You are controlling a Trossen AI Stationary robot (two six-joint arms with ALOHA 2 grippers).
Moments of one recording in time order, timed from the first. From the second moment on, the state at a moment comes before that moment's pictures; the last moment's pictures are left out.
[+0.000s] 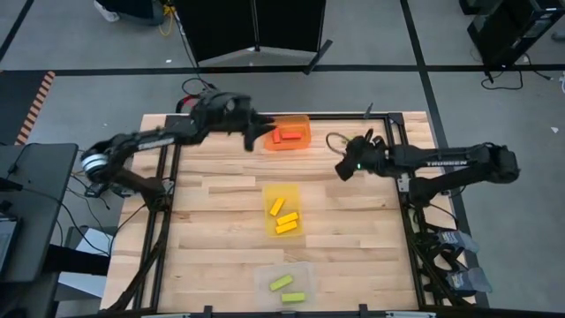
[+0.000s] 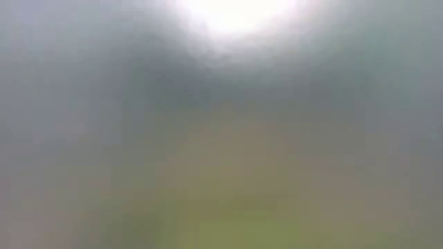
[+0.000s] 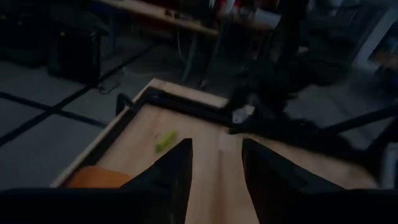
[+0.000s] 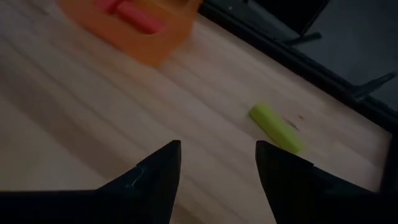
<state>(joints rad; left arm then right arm) 0.58 1.41 0.99 0.26 0.46 -0.14 -0.14 1.11 0.73 -0.68 0.60 0.62</state>
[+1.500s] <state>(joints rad) 0.52 1.22 0.52 0.65 0.49 -0.34 -0.64 1.39 0.73 -0.52 0.21 0.08</state>
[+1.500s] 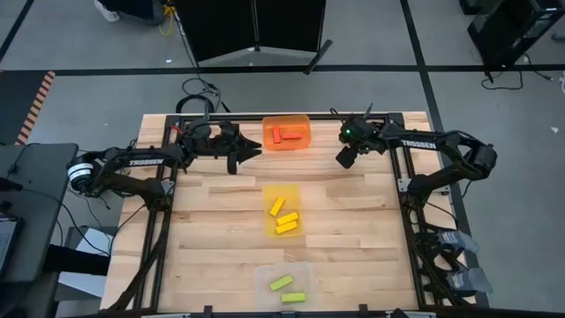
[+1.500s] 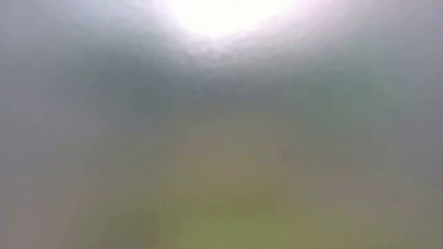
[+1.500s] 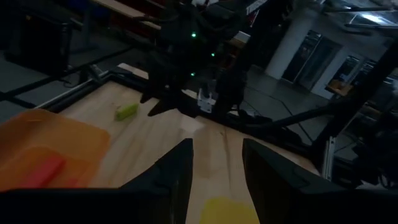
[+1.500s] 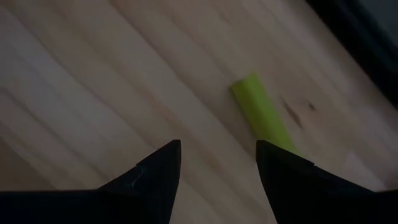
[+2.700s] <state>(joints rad) 0.56 1.11 0.52 0.55 0.48 -0.26 -0.87 1.39 0.73 -0.44 0.08 -0.17</state>
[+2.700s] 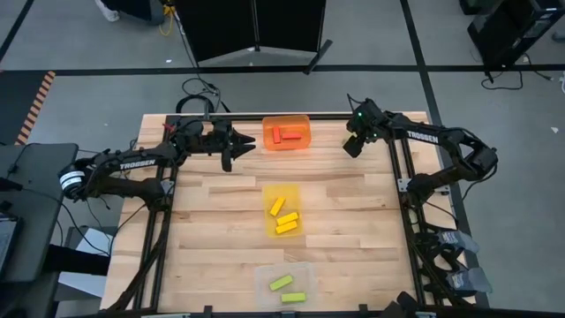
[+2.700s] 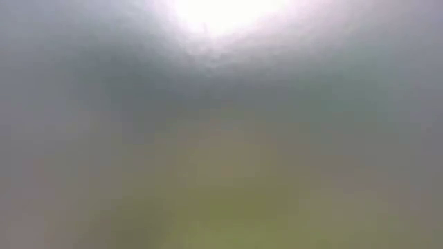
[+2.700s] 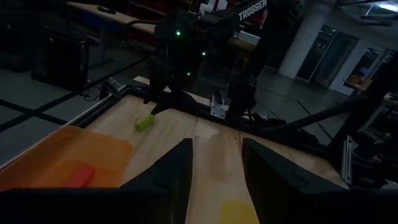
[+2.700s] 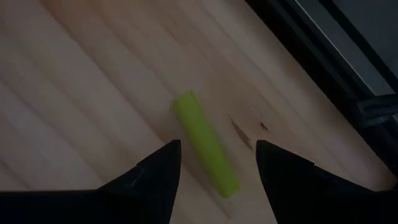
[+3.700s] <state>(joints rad) 0.56 1.11 0.52 0.50 0.47 -0.22 -0.86 1.39 0.67 -0.35 0.01 -0.27</state>
